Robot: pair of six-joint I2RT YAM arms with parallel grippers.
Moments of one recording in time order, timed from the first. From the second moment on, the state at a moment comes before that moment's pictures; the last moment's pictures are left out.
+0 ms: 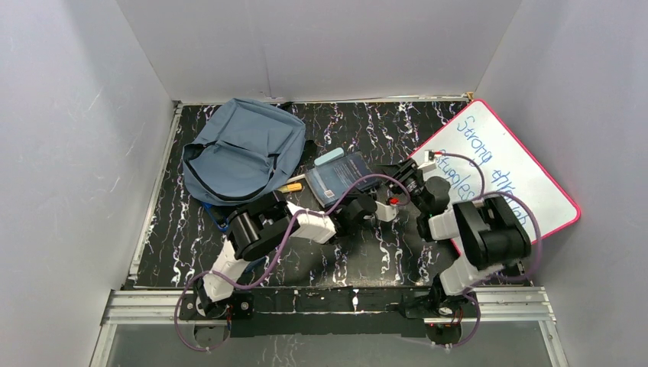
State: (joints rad) left arm -1.10 2.15 1.18 0.43 -0.61 0.86; right arm 0.21 1.69 0.33 1.36 -0.42 1.10
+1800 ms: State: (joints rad) left arm -0.73 1.23 1.19 -0.45 0.52 0.44; right arm 0.21 0.95 0.90 0.08 -0.75 0.00
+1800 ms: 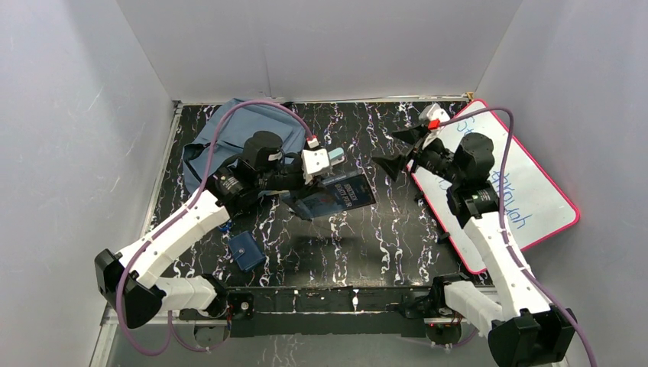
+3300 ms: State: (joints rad) left arm -0.55 1.23 1.29 -0.66 0.89 0.63; right arm 0.53 1.11 0.91 -0.06 -1.02 -0.34
